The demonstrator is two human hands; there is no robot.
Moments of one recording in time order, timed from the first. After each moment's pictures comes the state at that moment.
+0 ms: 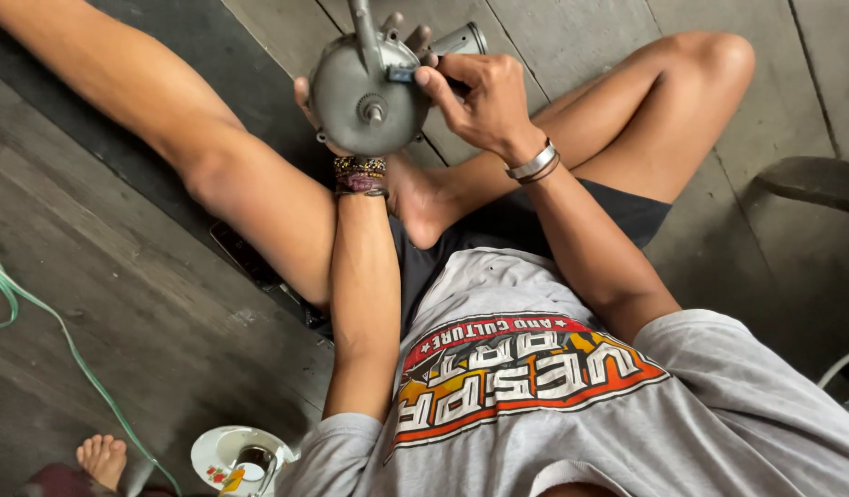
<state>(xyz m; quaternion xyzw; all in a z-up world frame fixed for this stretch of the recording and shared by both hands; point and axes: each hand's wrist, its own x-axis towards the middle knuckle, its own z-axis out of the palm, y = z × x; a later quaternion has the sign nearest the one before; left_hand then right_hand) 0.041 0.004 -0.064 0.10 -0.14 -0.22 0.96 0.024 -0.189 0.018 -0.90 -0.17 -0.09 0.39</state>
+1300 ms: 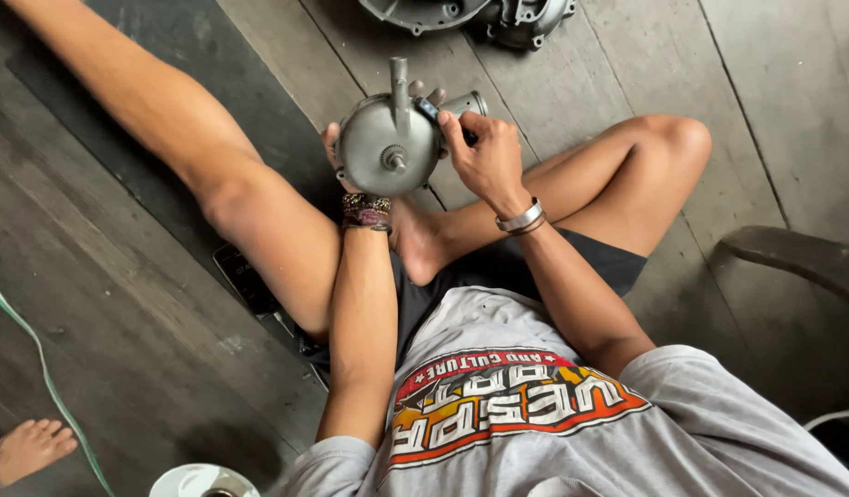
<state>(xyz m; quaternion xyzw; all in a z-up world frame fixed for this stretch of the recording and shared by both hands) 0.050 0.002 -0.037 0.05 -0.08 -0.29 0.95 0.024 -0.182 0.010 -0.89 0.09 0.04 0.44</state>
